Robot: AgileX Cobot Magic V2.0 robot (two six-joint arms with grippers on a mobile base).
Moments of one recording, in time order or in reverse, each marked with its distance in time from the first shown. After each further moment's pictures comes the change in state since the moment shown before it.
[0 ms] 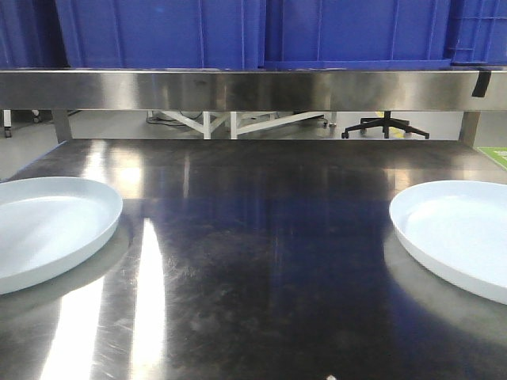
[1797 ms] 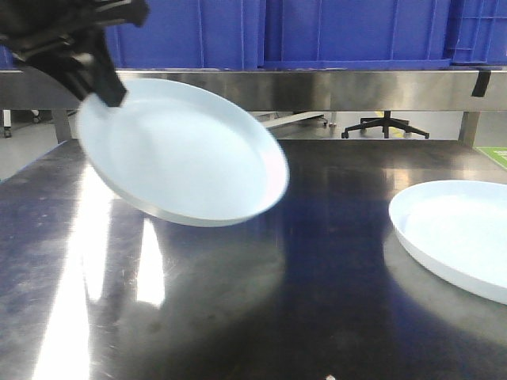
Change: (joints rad) left arm -0.394 -0.073 -0.171 -0.255 -0.075 0.000; right arm 0.000 0.000 0.000 0.034 0.004 0.000
